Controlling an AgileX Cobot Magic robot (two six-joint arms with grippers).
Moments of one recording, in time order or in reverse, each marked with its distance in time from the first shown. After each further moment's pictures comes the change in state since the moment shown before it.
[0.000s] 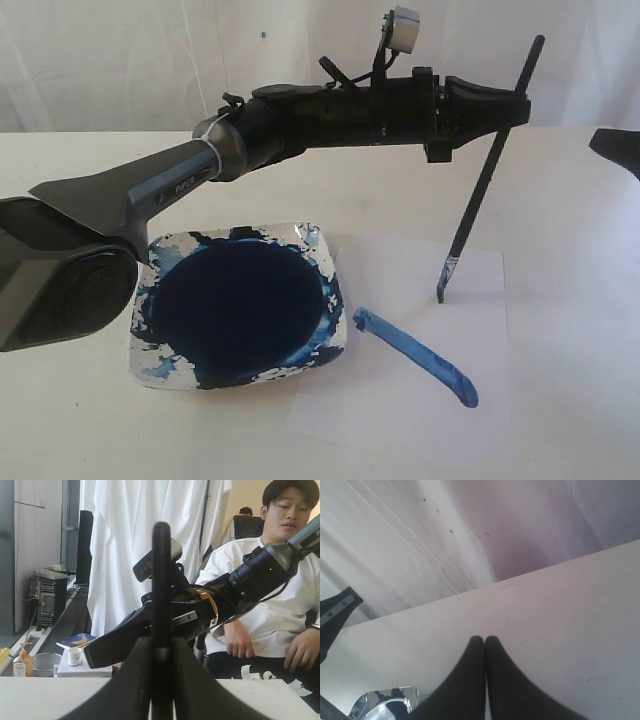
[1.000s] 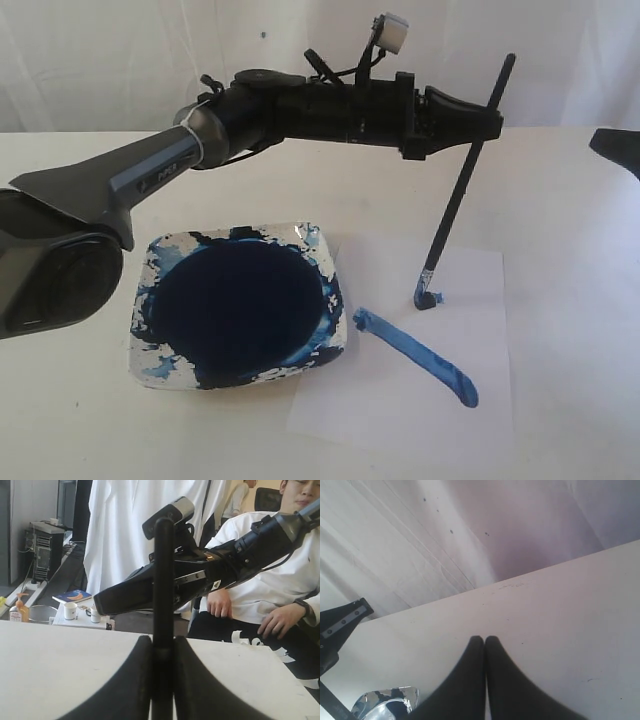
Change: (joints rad) left arm 0.041 -0.010 -0.002 0.184 0.028 -0.193; right arm 0.000 0.000 0.000 0.000 0.000 0.000
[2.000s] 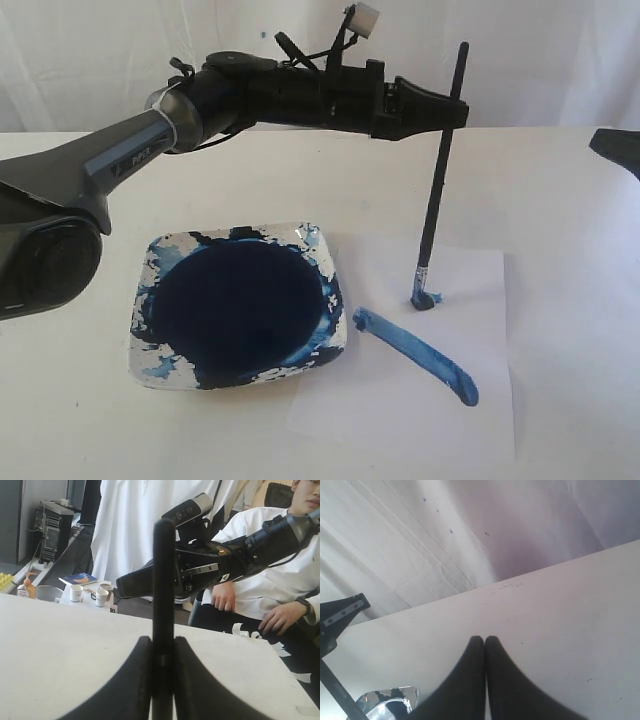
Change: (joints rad) left arm 0.064 -0.028 -0.002 0.040 0.035 -0.099; right arm 0.000 0.000 0.000 0.000 0.000 0.000
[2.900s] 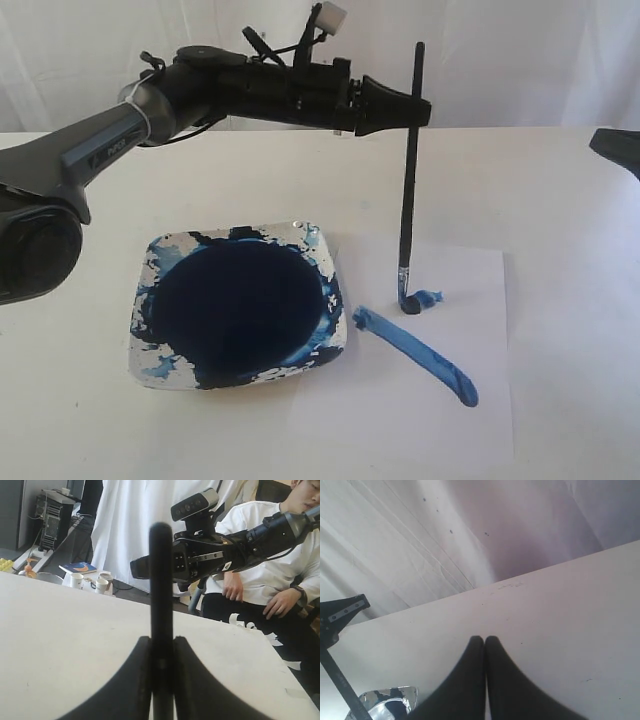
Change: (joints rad) left arm 0.069 0.001 0.000 0.034 0.070 -0.046; right arm 0.000 0.000 0.000 0.000 0.000 -0.004
